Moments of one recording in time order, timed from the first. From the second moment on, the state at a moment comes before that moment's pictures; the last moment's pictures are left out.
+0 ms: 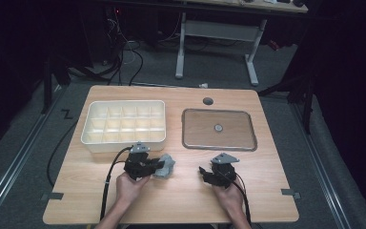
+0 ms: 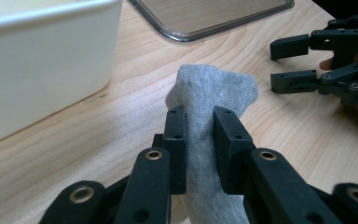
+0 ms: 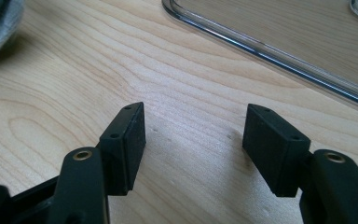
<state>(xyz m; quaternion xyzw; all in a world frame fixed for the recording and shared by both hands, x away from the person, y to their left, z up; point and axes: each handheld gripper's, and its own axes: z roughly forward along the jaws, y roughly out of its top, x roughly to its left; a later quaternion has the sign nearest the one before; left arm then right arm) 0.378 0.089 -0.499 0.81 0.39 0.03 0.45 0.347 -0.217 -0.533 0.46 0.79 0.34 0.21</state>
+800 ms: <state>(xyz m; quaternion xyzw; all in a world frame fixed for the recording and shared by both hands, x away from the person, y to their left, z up) 0.368 0.126 -0.481 0.81 0.39 0.04 0.44 0.347 -0.216 -0.533 0.46 0.79 0.34 0.21</state>
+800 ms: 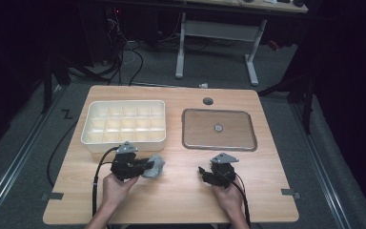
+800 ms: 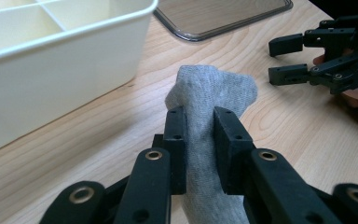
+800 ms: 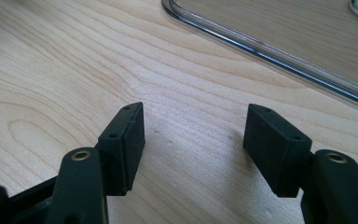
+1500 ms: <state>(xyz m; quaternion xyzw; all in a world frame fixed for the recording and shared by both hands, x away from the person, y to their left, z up) 0.371 0.161 -0.461 0.80 0.40 0.04 0.45 0.347 -0.216 -0.533 0.46 0.79 0.34 0.21</state>
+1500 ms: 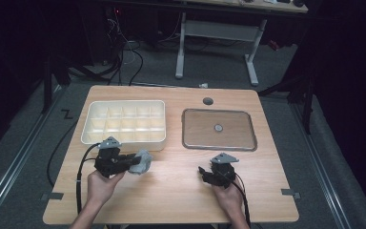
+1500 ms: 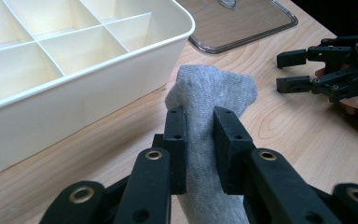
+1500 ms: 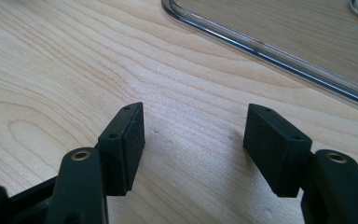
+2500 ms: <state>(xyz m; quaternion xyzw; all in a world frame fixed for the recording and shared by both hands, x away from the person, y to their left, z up) 0.389 0.187 -0.422 0.77 0.42 0.07 0.47 0.347 -0.215 -0.533 0.46 0.79 0.34 0.21</state>
